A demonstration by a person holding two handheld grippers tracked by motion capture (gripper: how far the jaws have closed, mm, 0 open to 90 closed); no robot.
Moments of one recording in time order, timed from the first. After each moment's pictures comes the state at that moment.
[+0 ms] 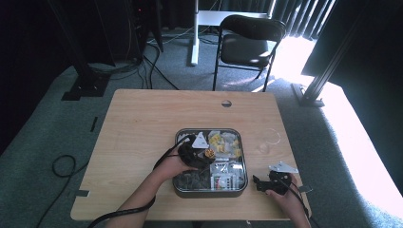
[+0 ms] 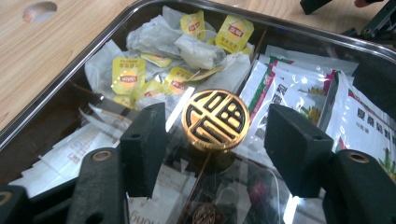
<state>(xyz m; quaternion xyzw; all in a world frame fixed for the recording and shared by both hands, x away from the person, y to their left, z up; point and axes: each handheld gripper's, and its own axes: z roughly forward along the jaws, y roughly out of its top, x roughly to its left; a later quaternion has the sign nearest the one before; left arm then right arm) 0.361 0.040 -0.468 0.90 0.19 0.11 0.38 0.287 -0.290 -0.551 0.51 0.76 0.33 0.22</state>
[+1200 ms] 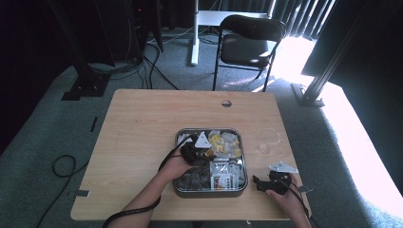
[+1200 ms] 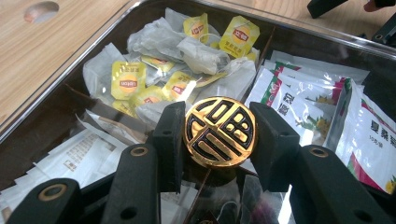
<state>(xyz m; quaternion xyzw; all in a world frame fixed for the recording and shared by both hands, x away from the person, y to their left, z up) 0.363 0.035 -0.470 0.90 0.20 0.12 0.38 0.287 -0.290 -0.551 0.51 0.76 0.33 0.22</state>
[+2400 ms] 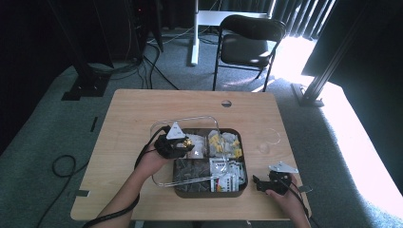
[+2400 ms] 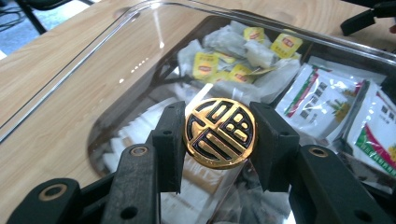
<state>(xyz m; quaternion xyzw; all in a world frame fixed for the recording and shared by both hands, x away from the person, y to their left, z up) 0.360 0.110 -0.433 0.87 0.26 0.16 0.40 0.287 -0.290 -0.551 0.52 0.76 0.33 0.22</state>
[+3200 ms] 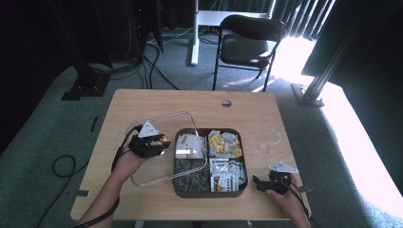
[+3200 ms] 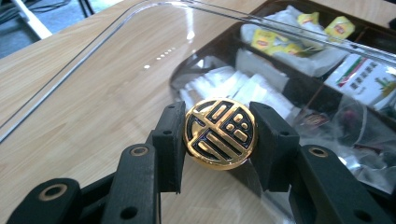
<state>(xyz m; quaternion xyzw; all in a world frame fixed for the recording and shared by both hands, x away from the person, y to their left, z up) 0.356 0.184 -0.432 0.84 0.33 0.18 0.39 0.287 -0.289 -0.551 0.52 0.76 0.33 0.22</state>
